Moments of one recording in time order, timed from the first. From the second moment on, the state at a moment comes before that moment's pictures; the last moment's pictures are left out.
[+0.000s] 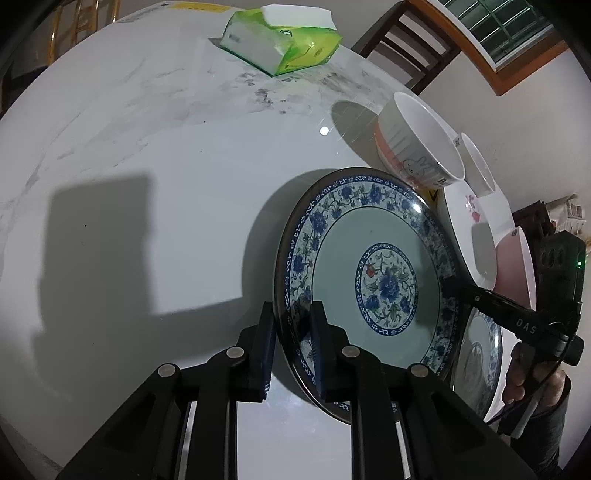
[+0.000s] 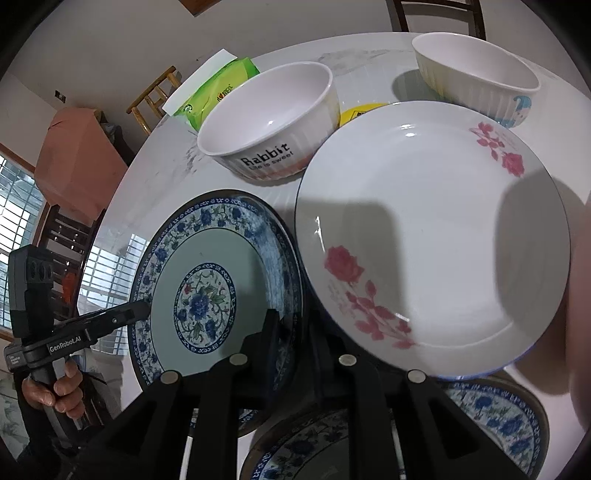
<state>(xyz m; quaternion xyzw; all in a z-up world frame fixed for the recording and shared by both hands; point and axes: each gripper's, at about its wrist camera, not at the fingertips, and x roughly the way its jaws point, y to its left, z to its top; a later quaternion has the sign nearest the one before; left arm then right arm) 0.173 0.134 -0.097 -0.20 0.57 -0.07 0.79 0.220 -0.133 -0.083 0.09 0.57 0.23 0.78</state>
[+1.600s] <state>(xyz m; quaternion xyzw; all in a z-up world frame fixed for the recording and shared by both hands) 0.112 0.217 -0.096 -0.19 0.55 -0.02 0.82 0.153 -0.030 -0.093 0.11 0.56 0.24 0.78</state>
